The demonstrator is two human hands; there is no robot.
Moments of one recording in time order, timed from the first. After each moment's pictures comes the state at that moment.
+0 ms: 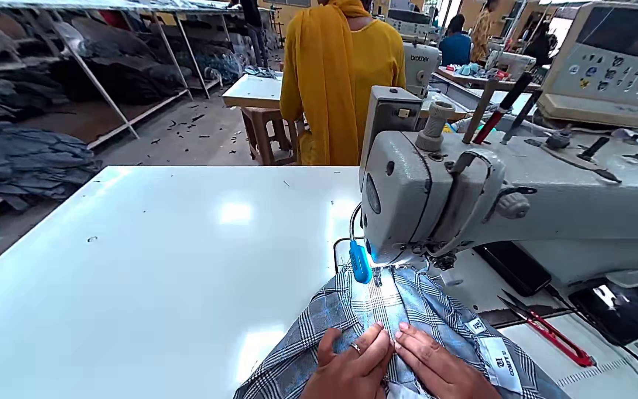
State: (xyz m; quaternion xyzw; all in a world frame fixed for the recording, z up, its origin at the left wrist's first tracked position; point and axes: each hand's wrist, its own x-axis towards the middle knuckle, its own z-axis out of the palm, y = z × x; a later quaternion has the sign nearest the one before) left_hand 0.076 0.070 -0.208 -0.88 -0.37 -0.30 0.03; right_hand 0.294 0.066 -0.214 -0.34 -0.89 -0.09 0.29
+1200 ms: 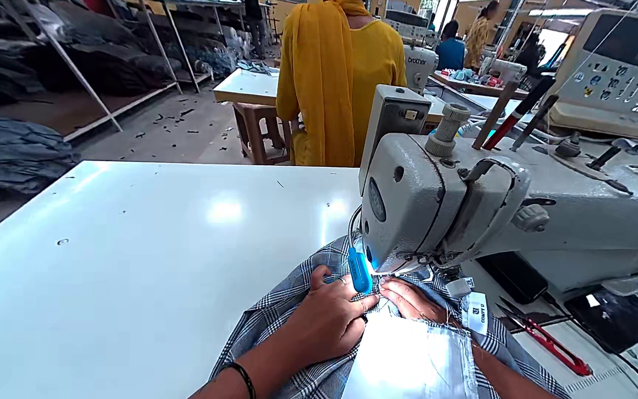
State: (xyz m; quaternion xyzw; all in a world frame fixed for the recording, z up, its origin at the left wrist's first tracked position) left_hand 0.055 0.168 -0.211 -0.91 -0.28 -0.31 -0.01; right_hand 0.276 0.161 -0.228 -0.32 -0.84 -0.05 0.43
